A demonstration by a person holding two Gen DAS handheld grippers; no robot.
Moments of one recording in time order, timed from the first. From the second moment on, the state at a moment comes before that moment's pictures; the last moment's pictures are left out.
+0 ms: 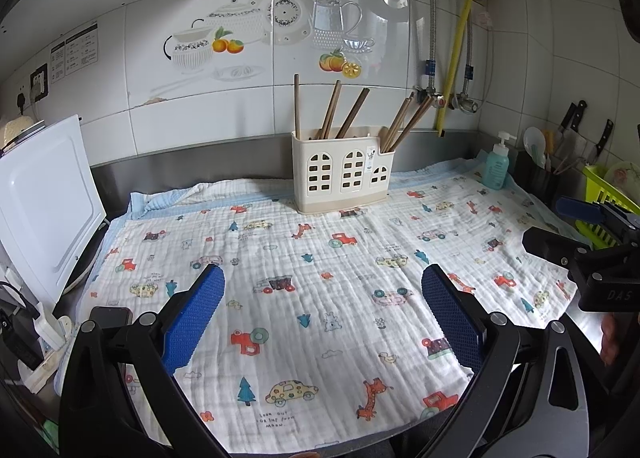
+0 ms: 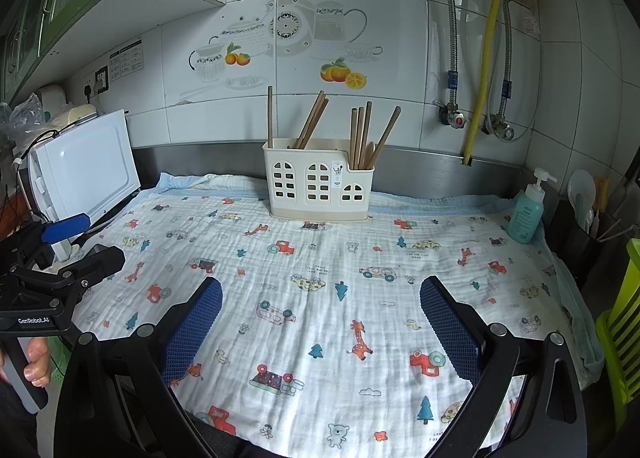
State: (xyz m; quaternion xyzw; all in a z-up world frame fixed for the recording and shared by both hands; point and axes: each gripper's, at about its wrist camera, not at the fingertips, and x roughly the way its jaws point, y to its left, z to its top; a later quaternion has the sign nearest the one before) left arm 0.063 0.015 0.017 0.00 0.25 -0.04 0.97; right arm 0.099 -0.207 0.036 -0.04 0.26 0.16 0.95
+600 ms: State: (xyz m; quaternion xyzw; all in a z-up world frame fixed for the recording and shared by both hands) left arm 0.063 0.014 0.017 0.00 0.25 -0.04 0.97; right arm 0.099 -0.205 0.036 -0.04 0.26 0.16 0.95
